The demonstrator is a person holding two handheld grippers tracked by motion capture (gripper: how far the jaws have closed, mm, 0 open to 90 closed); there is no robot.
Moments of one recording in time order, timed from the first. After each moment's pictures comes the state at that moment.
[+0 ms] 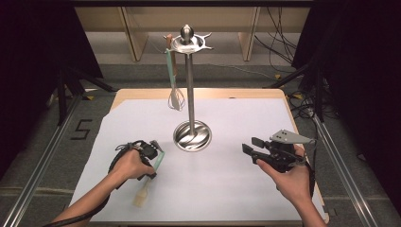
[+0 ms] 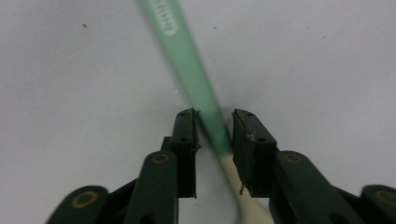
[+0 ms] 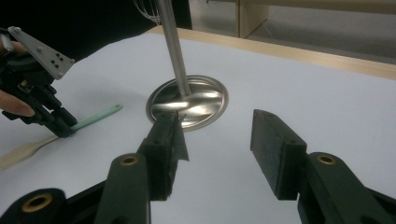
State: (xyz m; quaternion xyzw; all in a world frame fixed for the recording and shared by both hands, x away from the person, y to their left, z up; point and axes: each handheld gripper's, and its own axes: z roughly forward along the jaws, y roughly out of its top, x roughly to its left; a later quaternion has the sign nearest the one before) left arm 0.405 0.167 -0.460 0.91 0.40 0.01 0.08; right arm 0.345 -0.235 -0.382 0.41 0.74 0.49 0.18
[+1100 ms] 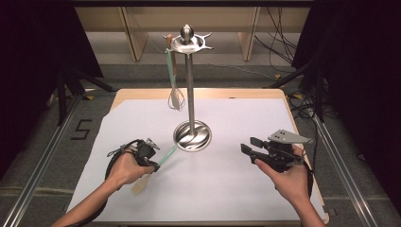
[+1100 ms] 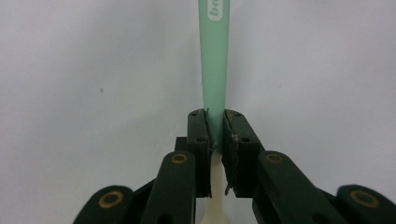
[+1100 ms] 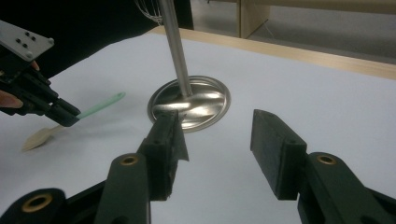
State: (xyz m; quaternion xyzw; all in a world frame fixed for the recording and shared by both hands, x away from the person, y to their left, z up) left arm 0.386 0.167 -0.443 0.89 0.38 0.08 0.24; right arm 0.346 -0.232 -0.382 0.41 0.75 0.49 0.17
